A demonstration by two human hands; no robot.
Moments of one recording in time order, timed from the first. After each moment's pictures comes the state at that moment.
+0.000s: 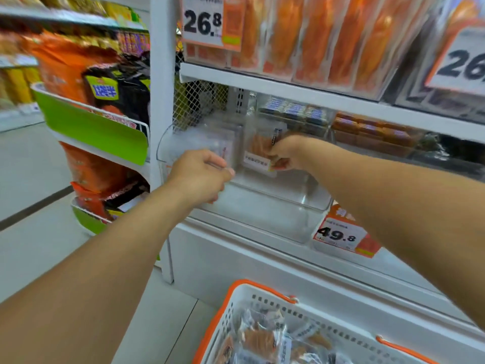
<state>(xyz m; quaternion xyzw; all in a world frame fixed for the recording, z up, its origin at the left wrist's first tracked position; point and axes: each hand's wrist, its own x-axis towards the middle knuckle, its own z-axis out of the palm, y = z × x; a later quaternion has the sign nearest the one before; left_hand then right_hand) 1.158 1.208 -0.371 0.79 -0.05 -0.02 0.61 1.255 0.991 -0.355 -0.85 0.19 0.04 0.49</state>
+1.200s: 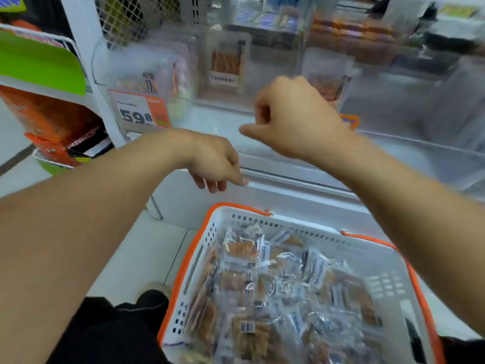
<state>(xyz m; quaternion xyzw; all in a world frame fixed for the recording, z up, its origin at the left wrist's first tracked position) 1.110 1.150 -0.395 0.89 -0.28 -0.34 0.14 1.050 1.005 -0.354 -0.99 -0.03 -0.13 0.08</state>
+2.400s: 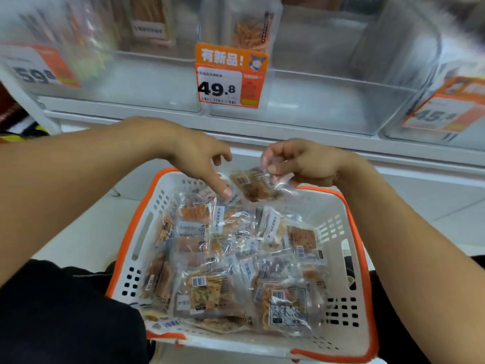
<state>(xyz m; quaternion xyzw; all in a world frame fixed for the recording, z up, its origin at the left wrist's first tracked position) 1.042 1.064 -0.429 0.84 -0.40 -0.37 -0.03 0.935 0.847 -0.478 -0.78 0.07 0.23 0.57</state>
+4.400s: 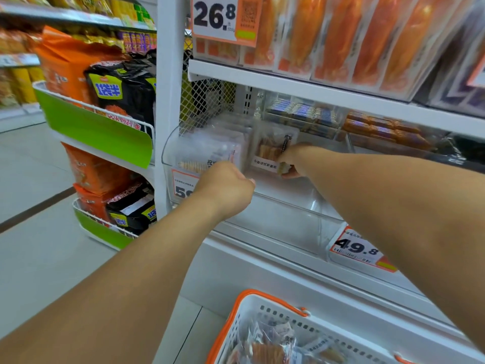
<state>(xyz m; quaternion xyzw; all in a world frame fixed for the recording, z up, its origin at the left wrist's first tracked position) 1.160 1.193 -0.372 0.85 -0.07 -0.06 0.51 1.287 0.990 -0.377 -0.83 0.29 0.02 0.47</state>
